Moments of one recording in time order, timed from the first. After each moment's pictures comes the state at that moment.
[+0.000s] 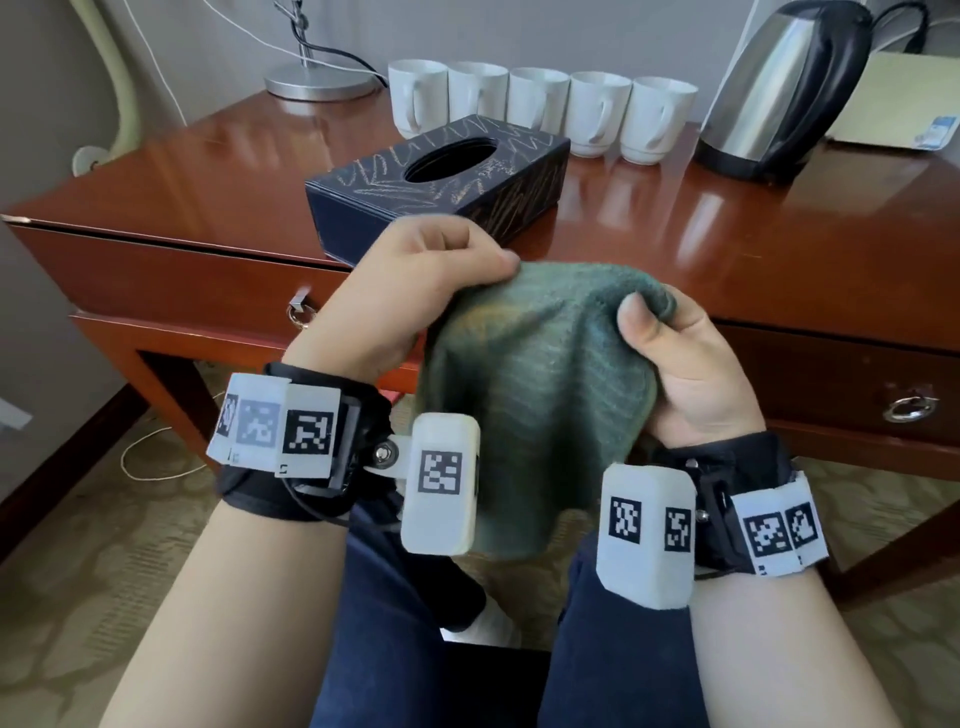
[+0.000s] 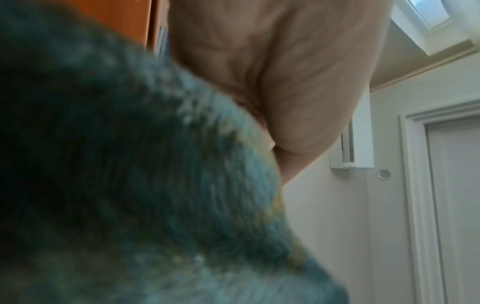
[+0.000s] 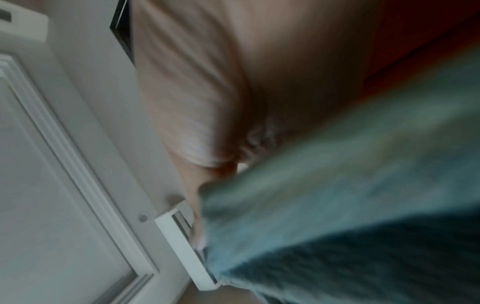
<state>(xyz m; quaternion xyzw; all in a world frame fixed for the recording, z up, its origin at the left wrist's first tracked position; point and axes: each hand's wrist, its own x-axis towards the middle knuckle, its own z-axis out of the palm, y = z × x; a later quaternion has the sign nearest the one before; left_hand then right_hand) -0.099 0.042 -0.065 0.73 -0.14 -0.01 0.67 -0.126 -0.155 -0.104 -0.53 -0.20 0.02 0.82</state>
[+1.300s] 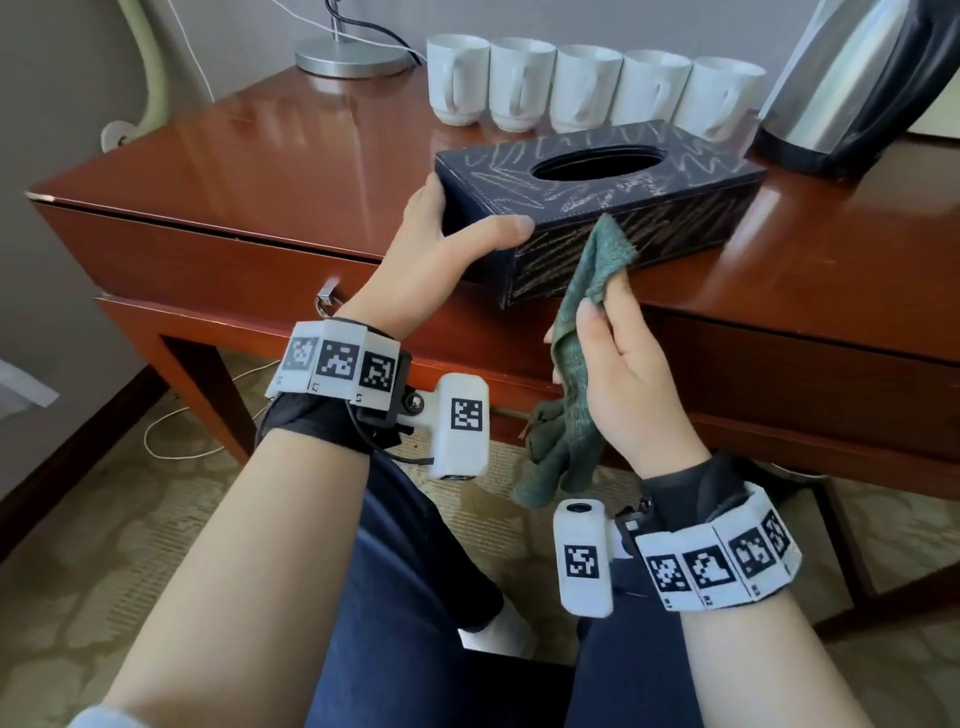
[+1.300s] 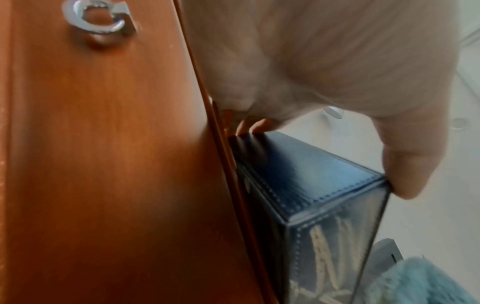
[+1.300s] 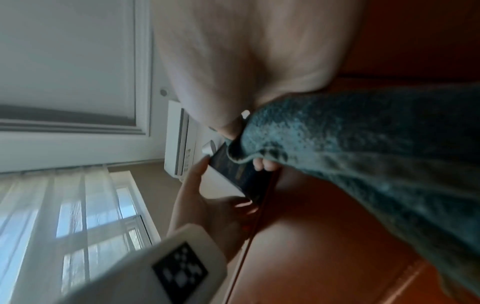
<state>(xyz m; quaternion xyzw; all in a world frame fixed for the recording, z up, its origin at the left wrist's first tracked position) -0.029 0.069 -0.098 0.76 -0.10 0.08 0.63 -0.089 -0.107 -0.146 -0.77 -0.15 -0.11 0.62</state>
